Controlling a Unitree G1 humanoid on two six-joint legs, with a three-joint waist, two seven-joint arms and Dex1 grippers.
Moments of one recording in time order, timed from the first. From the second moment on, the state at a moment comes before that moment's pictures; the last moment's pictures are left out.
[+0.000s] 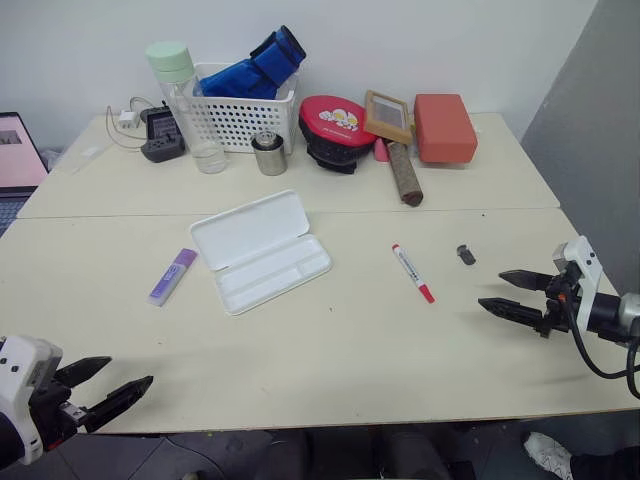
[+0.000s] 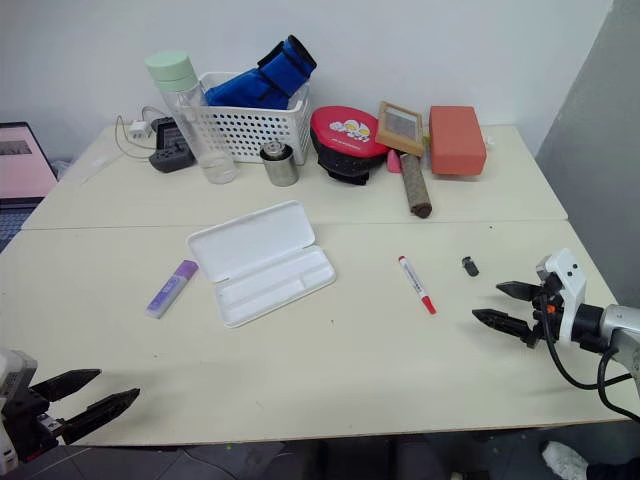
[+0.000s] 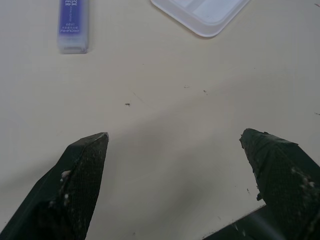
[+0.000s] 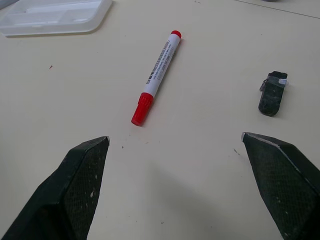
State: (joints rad) left arm 0.67 0.78 0.83 -0.43 -0.65 0.65 -0.94; right arm -0.08 -0.91 -0.28 -0.15 0.57 0.68 1.00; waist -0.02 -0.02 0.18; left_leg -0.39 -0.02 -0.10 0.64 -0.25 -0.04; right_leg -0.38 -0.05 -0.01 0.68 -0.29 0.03
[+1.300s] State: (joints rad) left arm 0.39 0.81 0.65 -0.48 -0.66 0.72 -0.87; right arm -0.08 -0.96 -0.30 -0.28 0.70 0.73 1.15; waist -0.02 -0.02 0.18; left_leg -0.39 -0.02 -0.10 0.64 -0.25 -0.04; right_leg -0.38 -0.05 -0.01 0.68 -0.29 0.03
